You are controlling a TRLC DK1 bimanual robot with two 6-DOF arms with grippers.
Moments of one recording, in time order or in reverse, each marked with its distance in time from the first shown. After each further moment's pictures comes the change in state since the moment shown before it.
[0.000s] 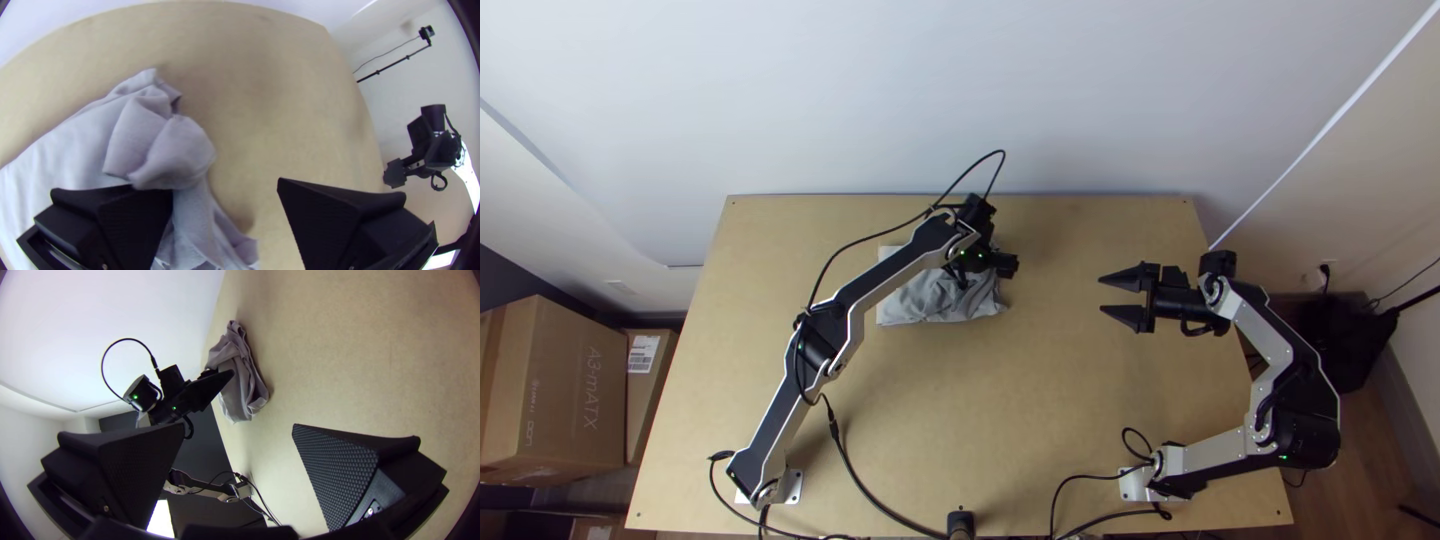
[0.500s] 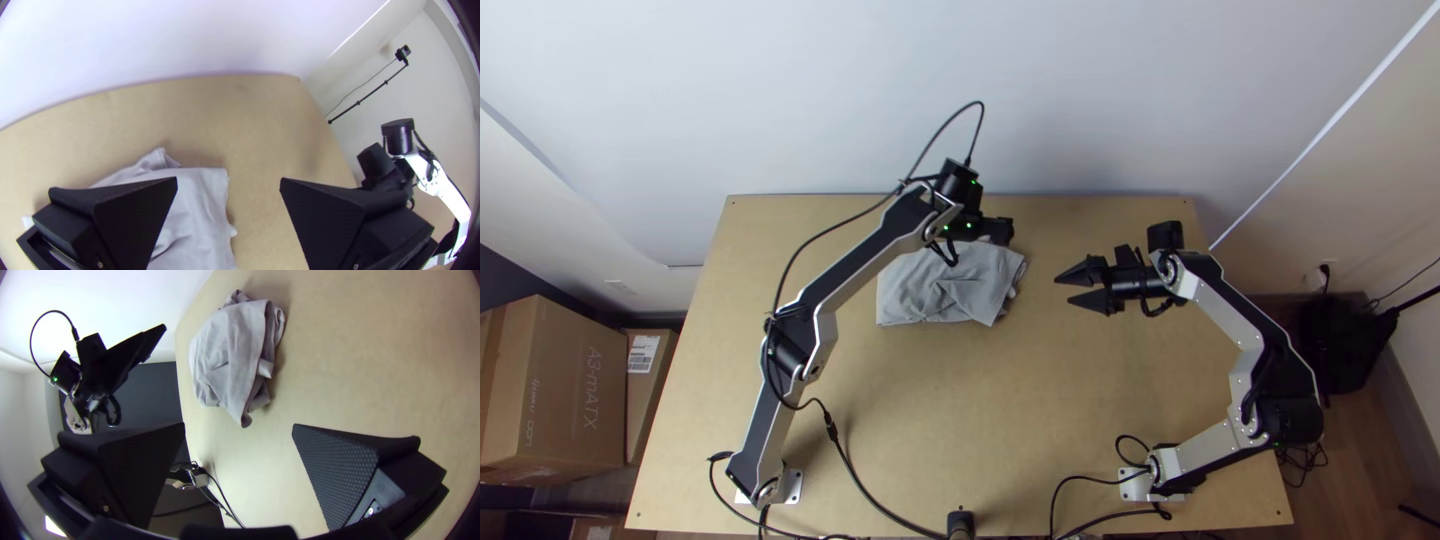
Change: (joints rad) left arm 0.055 -0.154 0.014 0.051 -0.031 0.012; right arm 0.275 0.072 0.159 0.045 0.184 -0.001
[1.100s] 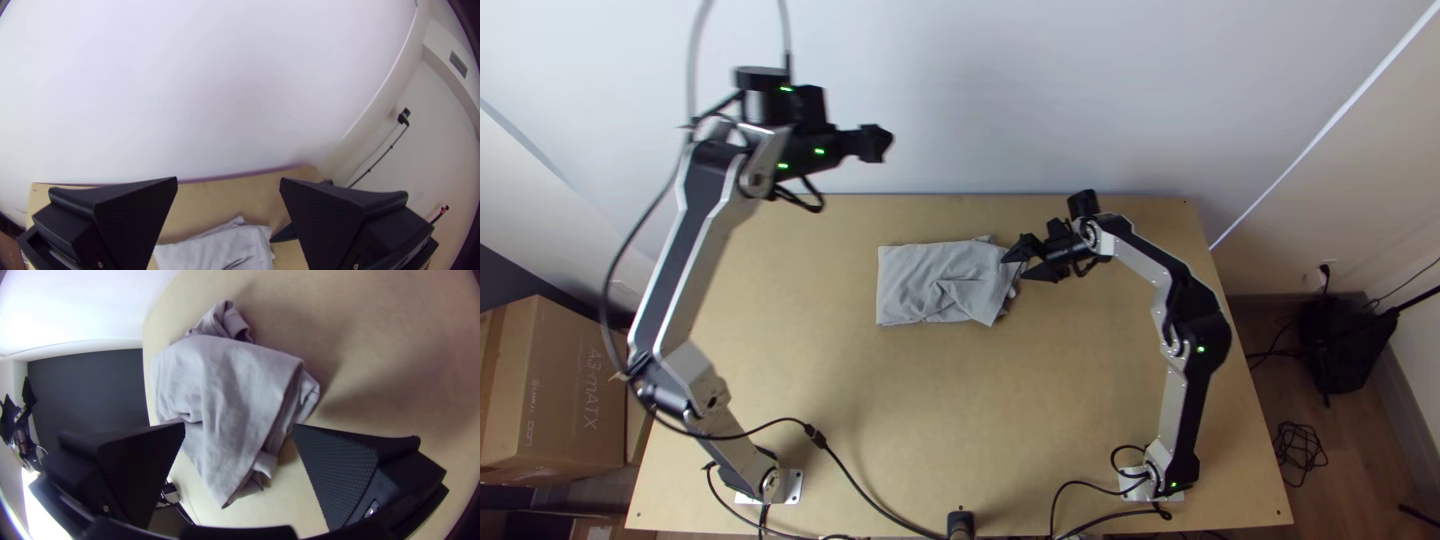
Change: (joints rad) left arm 0.331 -0.458 -0.038 -0.138 -0.023 0.124; right arm 0.228 0.486 0.479 0.050 0.170 0.071
